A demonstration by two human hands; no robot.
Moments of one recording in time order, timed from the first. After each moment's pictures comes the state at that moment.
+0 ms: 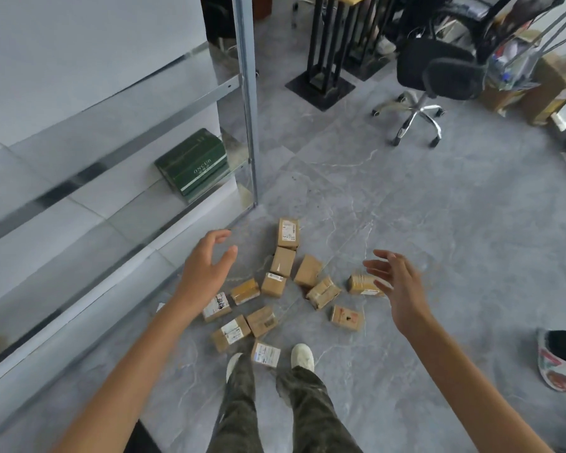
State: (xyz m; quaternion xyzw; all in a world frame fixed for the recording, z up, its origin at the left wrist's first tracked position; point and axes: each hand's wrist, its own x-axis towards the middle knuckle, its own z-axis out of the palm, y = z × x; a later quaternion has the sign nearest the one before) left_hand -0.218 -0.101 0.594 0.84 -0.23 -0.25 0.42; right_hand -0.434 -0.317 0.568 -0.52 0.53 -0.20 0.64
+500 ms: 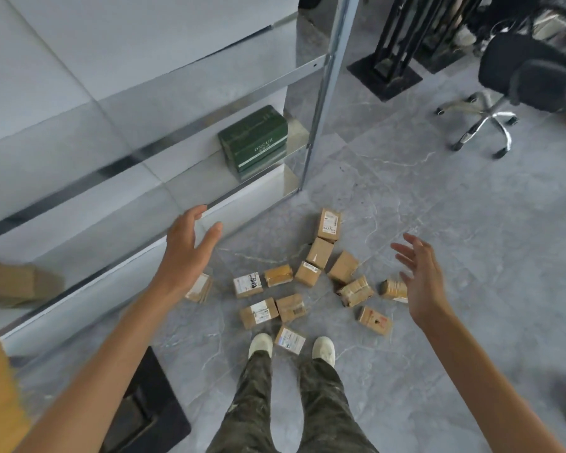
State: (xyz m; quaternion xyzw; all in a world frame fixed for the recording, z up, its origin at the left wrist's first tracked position) left_hand -0.121 0.024 0.585 0.86 -0.13 -0.20 0.44; right_hand -0.326 -0.259 0.566 -0.56 0.52 -0.15 0.63
